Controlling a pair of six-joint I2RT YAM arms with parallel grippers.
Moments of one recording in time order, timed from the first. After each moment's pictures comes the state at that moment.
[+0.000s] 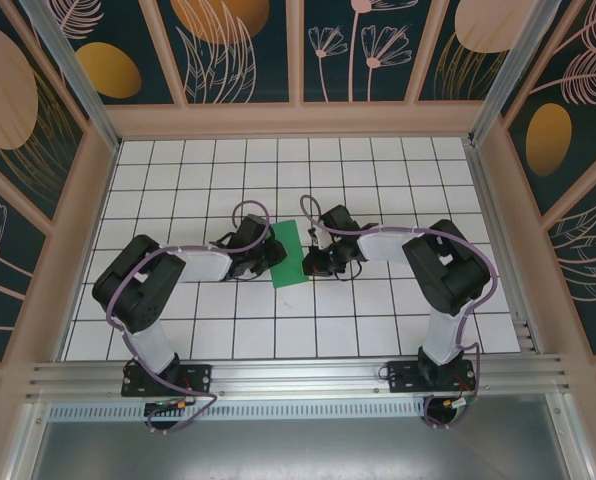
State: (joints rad) left arm -0.60 1.76 0.78 0.10 0.11 -1.02; right arm 0.63 1.85 0.95 -0.24 -0.53 0.50
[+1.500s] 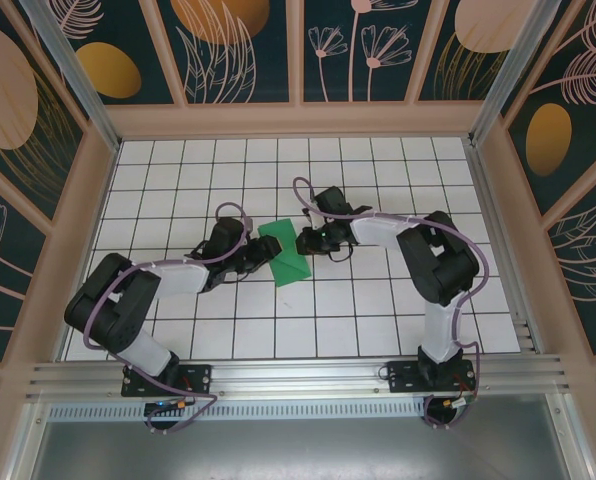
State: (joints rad) left arm -0.52 1.59 0.59 0.32 0.35 -1.03; right arm 0.60 1.93 1.16 -0.29 -0.43 0.41
